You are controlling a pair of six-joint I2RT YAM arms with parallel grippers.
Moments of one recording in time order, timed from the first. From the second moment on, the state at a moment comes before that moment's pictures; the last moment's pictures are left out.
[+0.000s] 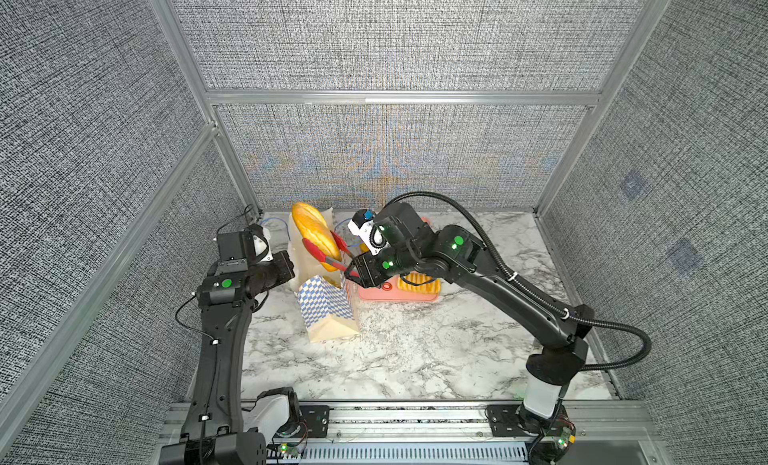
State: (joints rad) left arm 0.11 1.09 1.20 -0.91 0.34 -0.31; right arm 1.01 1.84 2.17 -1.03 -0.15 0.38
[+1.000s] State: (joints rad) left arm 0.11 1.09 1.22 -0.91 0.34 -0.32; right arm 0.98 1.66 2.09 -1.05 -0.01 0.34
